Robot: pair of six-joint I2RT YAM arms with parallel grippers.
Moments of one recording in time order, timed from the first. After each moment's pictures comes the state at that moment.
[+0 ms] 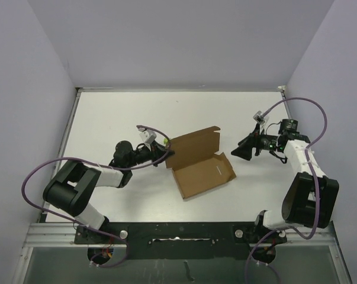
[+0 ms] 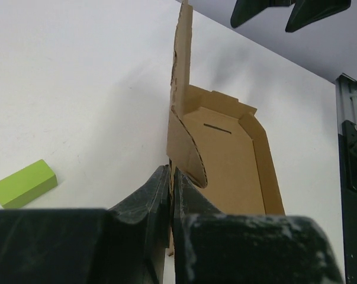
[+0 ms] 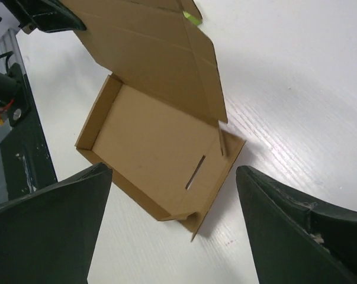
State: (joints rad) left arm -0.47 1.58 0.47 1.10 0.69 -0.31; right arm -0.24 1.39 0.97 -0.68 -1.19 -0.64
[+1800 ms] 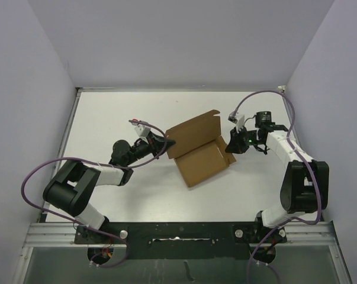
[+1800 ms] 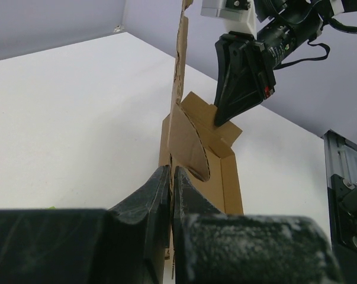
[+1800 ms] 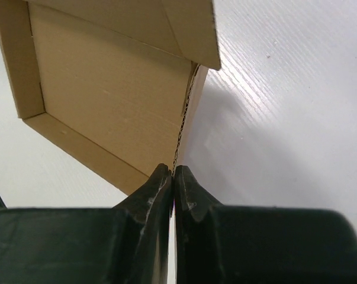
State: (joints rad) left arm -0.47 1.58 0.48 1.29 0.58 -0.47; right arm 0.00 1.55 1.06 -0.64 -0.78 -0.56
